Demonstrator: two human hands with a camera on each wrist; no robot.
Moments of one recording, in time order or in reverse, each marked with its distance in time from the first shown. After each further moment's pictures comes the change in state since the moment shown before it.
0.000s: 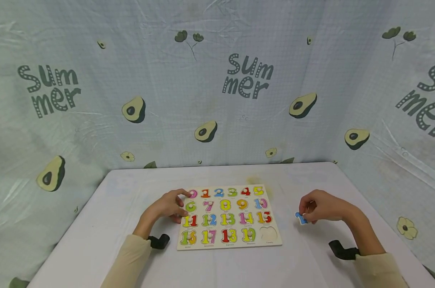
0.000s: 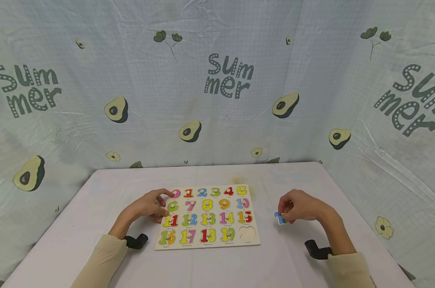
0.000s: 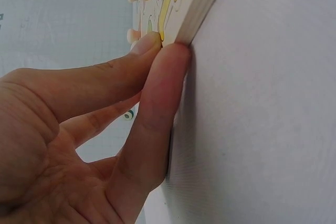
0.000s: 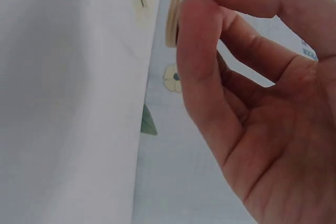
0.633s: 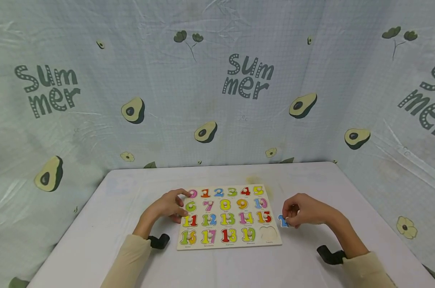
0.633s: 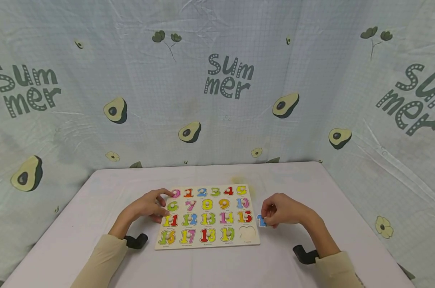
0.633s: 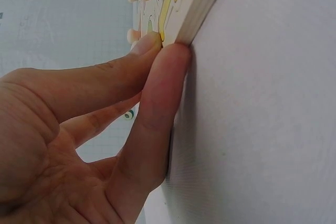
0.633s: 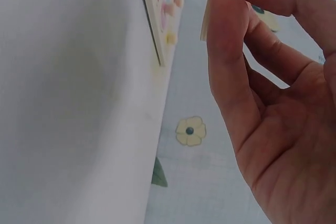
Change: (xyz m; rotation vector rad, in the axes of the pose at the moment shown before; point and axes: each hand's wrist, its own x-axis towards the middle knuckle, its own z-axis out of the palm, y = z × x) left_hand 0.007 -0.001 0.000 -0.003 0.010 0.010; right_hand 0.032 -0.011 0.030 -0.015 -0.016 -0.080
